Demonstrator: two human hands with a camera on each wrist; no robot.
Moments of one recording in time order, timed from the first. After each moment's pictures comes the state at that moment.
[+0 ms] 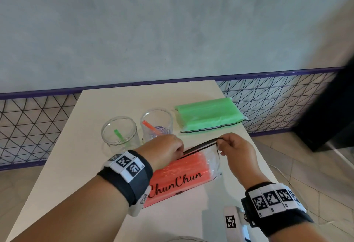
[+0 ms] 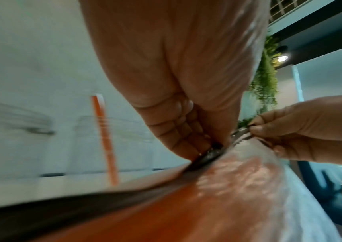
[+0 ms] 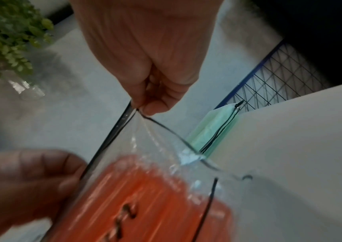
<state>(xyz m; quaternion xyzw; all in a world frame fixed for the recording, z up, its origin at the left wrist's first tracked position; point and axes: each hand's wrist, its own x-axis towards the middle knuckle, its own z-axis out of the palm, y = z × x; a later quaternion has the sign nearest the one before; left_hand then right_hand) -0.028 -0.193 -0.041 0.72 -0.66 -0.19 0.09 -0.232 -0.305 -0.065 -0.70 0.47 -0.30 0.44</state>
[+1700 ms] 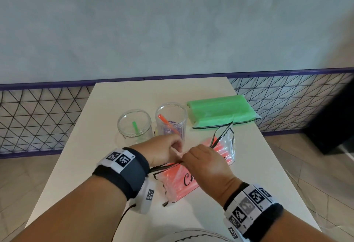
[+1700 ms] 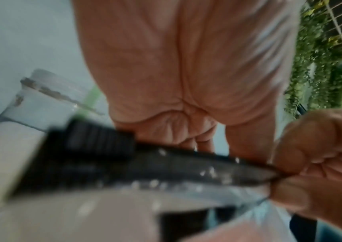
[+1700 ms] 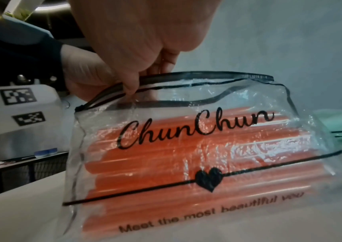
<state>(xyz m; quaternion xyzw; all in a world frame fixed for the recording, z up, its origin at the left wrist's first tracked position) -0.003 -0.159 -0.046 0.77 -0.53 -0.32 0.16 -0.170 -0.240 -0.098 -0.96 0.05 -0.26 0.02</state>
